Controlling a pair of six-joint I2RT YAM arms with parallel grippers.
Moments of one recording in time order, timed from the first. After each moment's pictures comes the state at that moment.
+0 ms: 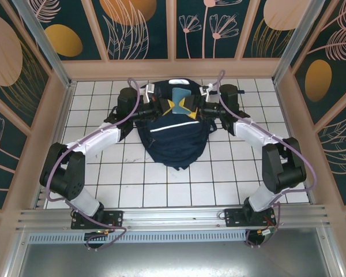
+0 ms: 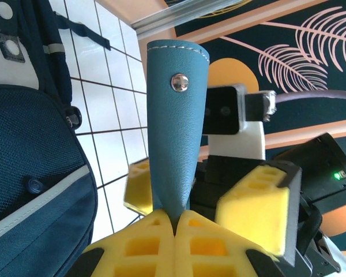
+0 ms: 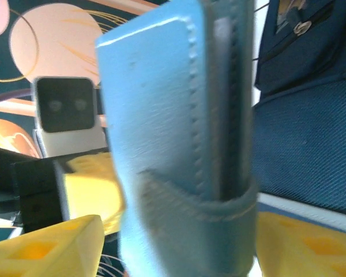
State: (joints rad) left arm -0.45 1.62 1.08 0.30 0.68 -1.11; right arm 0.34 1.61 1.06 0.25 -0.93 1.00
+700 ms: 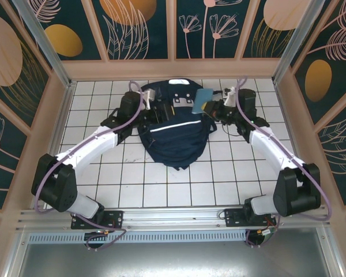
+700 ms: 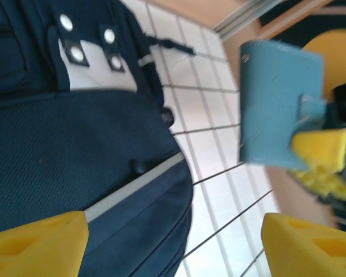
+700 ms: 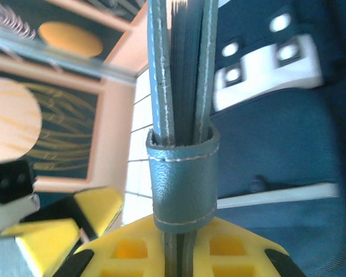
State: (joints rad) left arm -0.55 1.50 1.11 -0.13 0.33 -0.68; right arm 0.21 1.35 0.97 -0.11 -0.61 0.82
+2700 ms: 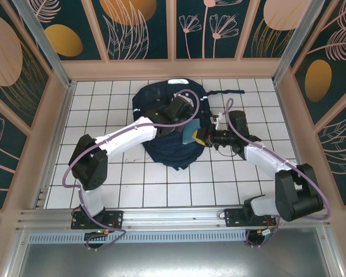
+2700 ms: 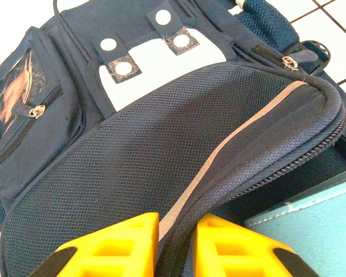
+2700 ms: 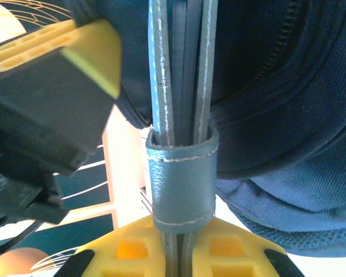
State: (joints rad) left arm -0.82 1.86 1.54 -0.53 -0.39 -0.20; right arm 0.32 1.36 0.70 0.03 -0.86 0.98
